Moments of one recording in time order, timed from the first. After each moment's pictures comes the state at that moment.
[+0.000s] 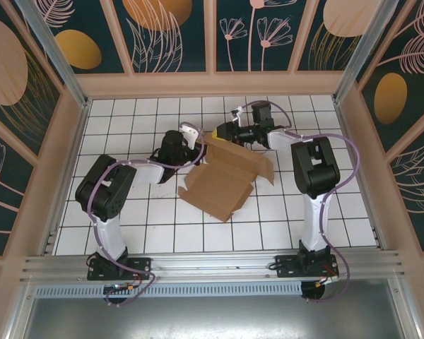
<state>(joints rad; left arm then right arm) -0.49 1.87 0.93 0.49 0.26 -0.15 0.32 2.09 1.38 0.04 -1.09 0.63</state>
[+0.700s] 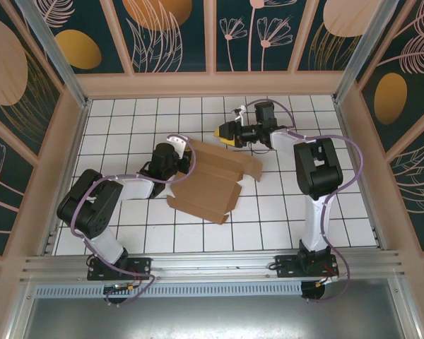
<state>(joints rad) -0.50 1.70 0.70 0.56 -0.01 -0.10 0.32 2.07 1.39 0.01 -1.08 0.55</state>
